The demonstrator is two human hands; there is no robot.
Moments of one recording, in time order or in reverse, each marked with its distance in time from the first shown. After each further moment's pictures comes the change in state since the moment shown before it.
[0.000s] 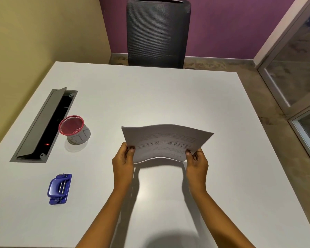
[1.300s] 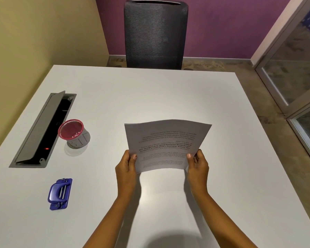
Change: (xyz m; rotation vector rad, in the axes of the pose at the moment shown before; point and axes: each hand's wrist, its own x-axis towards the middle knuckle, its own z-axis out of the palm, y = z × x) left_hand -0.006 -0.020 0.003 0.064 -0.005 -0.032; right_hand 0.003 0.011 -0.001 -0.014 -0.049 -0.011
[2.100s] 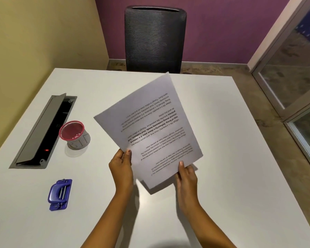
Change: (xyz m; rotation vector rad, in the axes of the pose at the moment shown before) left_hand 0.005 0.028 0.001 -0.320 0.217 -0.159; right_hand -0.040 0.008 0.013 0.552 -0.064 0.350
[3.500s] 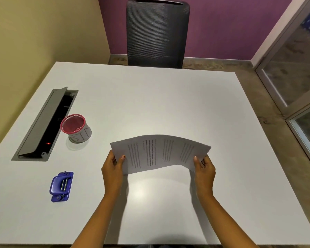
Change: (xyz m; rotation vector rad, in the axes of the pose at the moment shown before) left_hand 0.004 -0.019 -0.046 0.265 -0.108 0.093; right_hand 0.026 -0.020 -0.040 -0.453 0.128 -0.337
